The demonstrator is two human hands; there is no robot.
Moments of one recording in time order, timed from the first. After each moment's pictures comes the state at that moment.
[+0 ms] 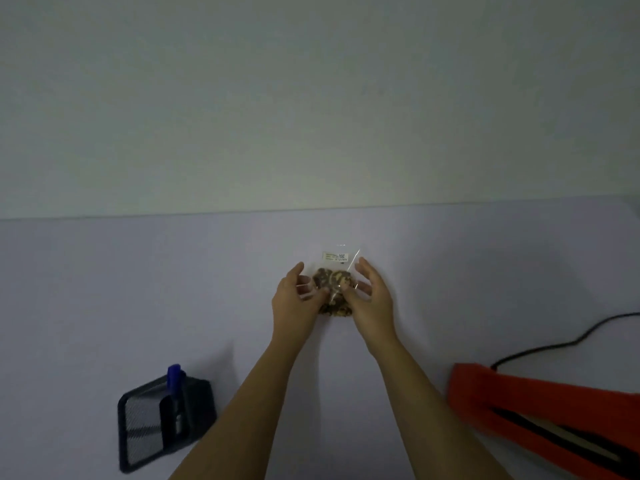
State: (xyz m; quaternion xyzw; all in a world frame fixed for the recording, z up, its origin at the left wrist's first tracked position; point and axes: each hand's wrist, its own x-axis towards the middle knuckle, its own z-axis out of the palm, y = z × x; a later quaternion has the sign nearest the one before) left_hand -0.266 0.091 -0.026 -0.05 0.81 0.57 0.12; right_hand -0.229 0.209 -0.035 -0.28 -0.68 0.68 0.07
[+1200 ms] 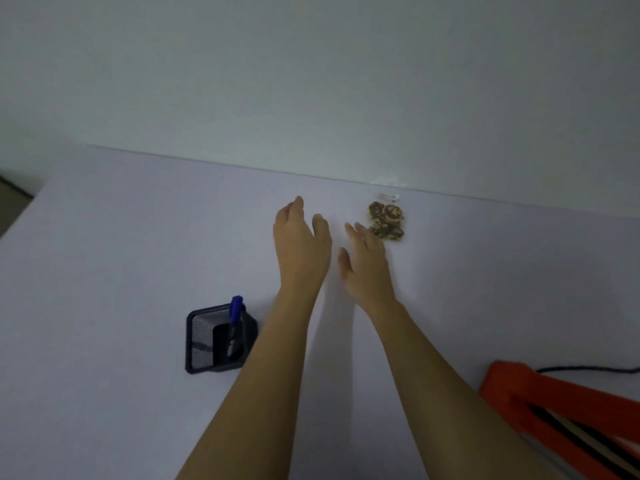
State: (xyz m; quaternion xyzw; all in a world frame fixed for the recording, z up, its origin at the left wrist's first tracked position) left_hand -0.273 0.045 0.046 -0.09 0.88 0.46 -0.07; right_hand -0.265 0.148 -0.034 -0.03 -0.95 0.32 0.00
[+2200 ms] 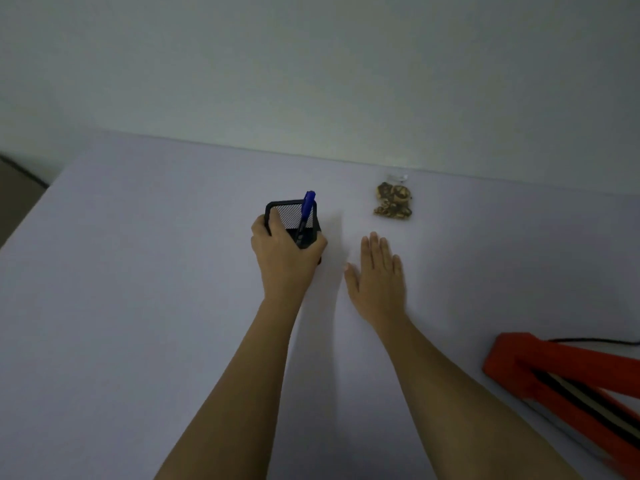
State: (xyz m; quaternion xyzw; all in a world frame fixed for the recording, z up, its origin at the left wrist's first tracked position) left_hand -0.237 0.004 0.010 -0.13 0.90 0.40 -0.09; right_hand -0.211 0.144 -0.067 -0.05 -0.99 0.13 -0.07
